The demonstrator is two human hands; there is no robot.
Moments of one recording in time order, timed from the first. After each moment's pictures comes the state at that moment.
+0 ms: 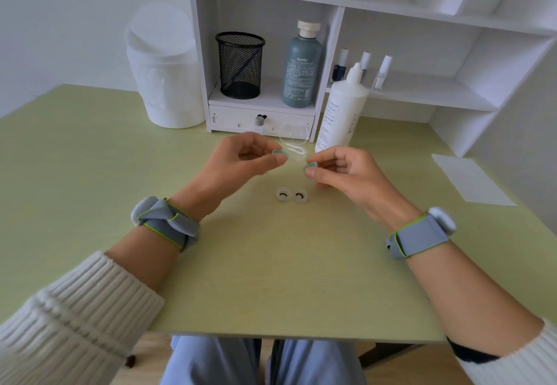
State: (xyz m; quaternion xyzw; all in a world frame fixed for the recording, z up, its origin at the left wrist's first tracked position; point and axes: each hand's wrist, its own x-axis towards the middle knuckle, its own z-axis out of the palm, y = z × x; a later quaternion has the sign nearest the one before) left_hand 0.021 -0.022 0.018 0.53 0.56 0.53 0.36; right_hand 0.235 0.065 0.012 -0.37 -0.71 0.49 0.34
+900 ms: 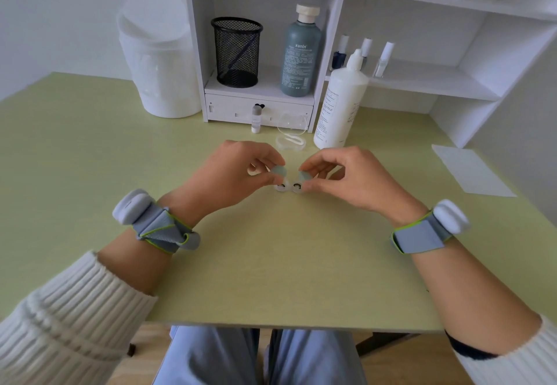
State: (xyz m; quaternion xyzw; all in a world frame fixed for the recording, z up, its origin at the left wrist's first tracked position) left_hand 0.026 -0.039 0.018 0.71 0.61 0.33 0.12; right_hand 0.245 0.054 0.020 -0.35 -0.86 0.28 0.23
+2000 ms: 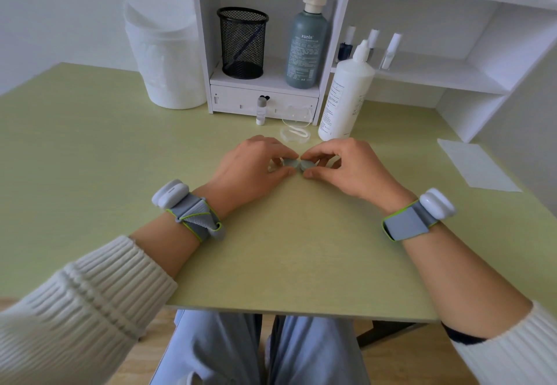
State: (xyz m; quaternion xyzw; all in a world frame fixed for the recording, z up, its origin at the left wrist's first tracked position) left_hand 0.039 -0.018 -0.006 0.71 0.63 0.31 0.07; right_hand 0.234 0.066 0.008 -0.37 -0.88 0.22 0.22
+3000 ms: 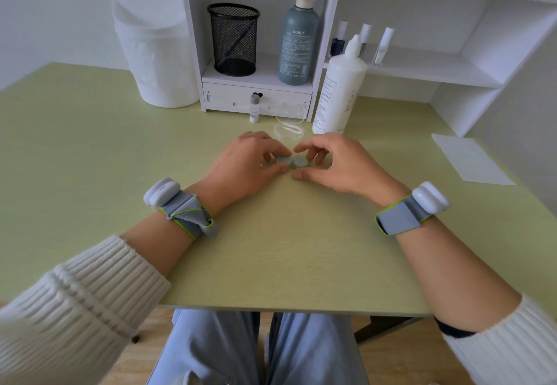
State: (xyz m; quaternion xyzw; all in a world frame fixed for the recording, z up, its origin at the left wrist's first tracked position) left_hand 0.039 -0.015 -0.005 0.70 0.63 0.32 0.08; right_hand 0.233 0.065 0.010 -0.38 -0.89 0.19 0.19
